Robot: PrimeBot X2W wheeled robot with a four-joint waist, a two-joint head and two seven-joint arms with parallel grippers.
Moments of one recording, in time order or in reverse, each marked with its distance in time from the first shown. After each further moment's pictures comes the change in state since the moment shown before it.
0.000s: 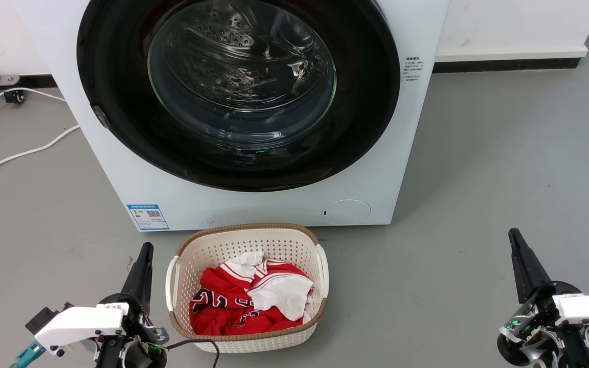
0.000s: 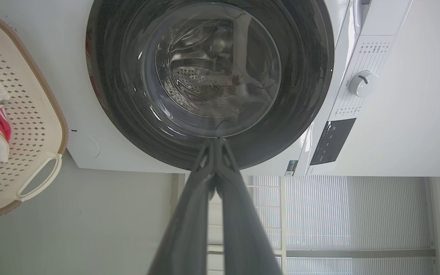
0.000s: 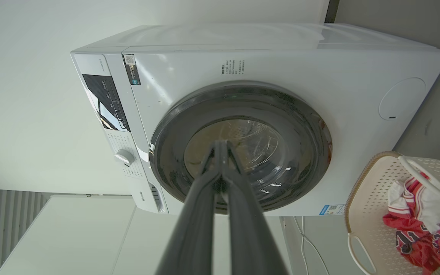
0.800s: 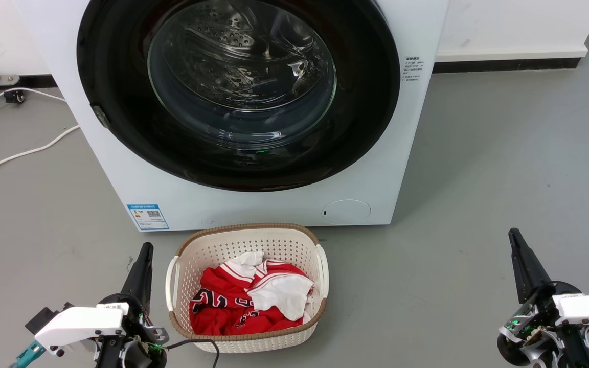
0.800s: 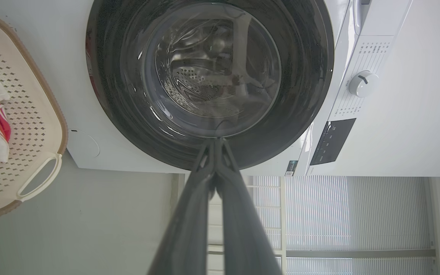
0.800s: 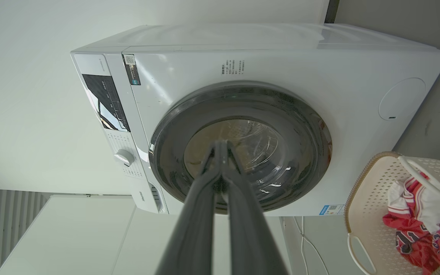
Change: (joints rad) left arm 0.000 0.000 0.001 0.000 0.000 0.000 0.000; right arm 0.000 0.001 -0.001 0.000 -0.002 0.000 0.000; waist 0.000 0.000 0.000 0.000
